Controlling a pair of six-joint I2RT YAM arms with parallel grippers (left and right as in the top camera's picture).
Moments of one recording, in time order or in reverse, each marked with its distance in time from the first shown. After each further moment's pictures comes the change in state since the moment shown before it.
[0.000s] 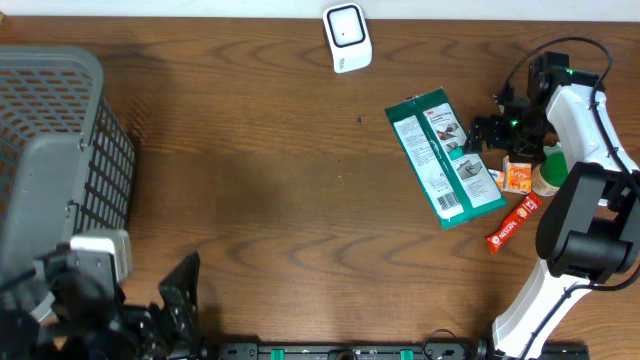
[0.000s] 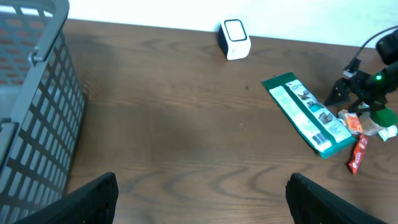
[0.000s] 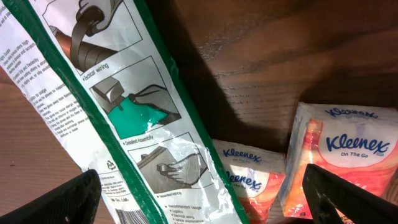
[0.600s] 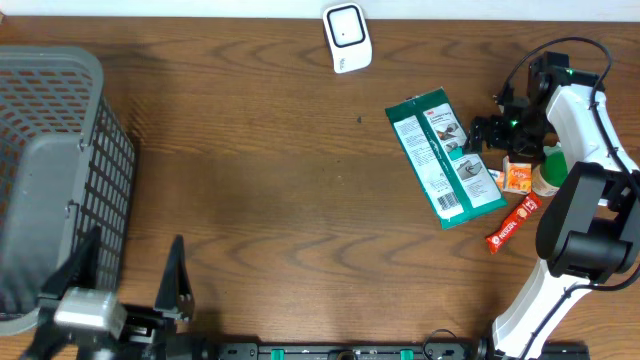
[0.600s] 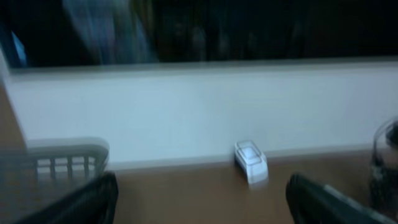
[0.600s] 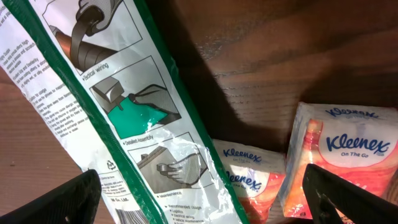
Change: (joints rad) left arm -0.060 -0.460 -0.597 0.861 -0.094 0.002; right arm 0.000 0.000 0.000 0.000 0.000 0.000
